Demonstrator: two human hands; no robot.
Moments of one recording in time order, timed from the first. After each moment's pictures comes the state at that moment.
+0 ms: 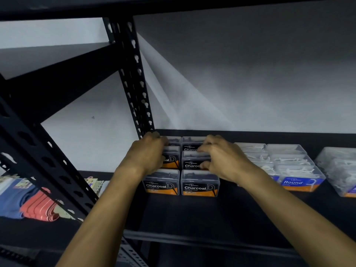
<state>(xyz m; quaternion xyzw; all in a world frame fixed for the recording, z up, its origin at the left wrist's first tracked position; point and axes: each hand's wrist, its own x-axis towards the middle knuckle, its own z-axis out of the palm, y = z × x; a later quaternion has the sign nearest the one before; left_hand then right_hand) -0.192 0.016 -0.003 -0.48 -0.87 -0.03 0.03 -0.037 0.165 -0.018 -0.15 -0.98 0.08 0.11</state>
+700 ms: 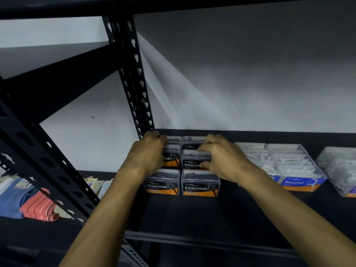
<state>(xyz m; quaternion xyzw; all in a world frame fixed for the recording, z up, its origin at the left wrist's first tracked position) -0.194 0.019 -0.010 -0.48 -0.88 -0.04 0.06 -0.038 0.163 -0.017 -0.16 -0.98 0.08 0.10</state>
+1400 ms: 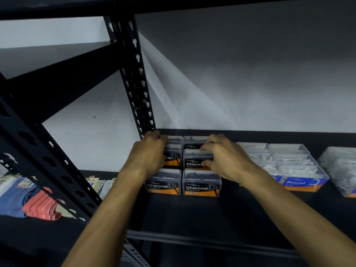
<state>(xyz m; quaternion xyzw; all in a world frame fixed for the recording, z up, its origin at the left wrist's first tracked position) -0.192 0.018 -0.012 -0.47 -0.88 -0.04 0.08 -0.038 0.165 -0.020 -0.17 -0.98 0.08 0.12</state>
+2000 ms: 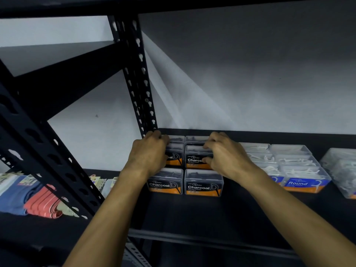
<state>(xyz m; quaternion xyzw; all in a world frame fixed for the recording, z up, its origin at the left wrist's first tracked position) -0.193 0.015 -0.012 -0.47 -0.88 -0.02 0.10 -0.044 0.166 -0.024 -0.18 -0.97 0.06 0.14</state>
